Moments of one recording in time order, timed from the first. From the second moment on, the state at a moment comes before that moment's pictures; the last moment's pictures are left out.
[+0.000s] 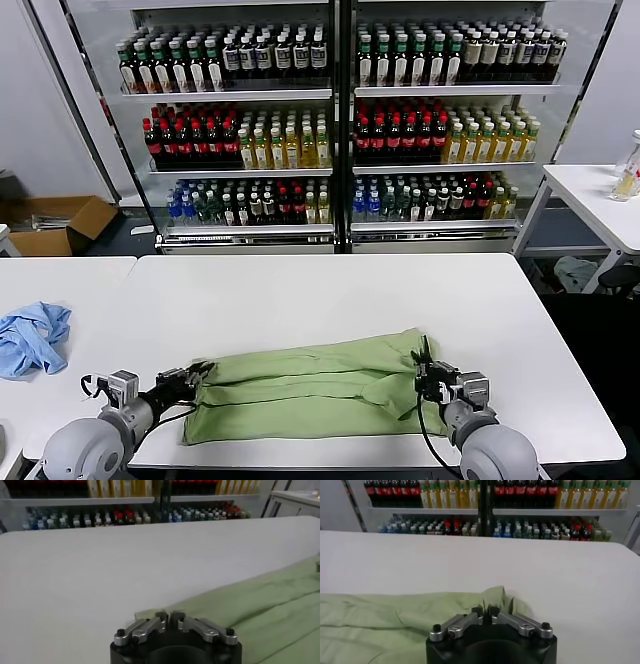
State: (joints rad) left arm 1.37 -0.83 -0.50 -1.91 -0.70 0.50 0.08; right arm -1.31 1.03 0.30 2.08 0.59 -0.58 0.32
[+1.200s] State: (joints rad) left arm 1.48 -1.04 -0.40 -2.07 -0.74 0.51 -0.50; right arm -1.42 1.05 0.42 2.22 0.54 -0.58 0.35
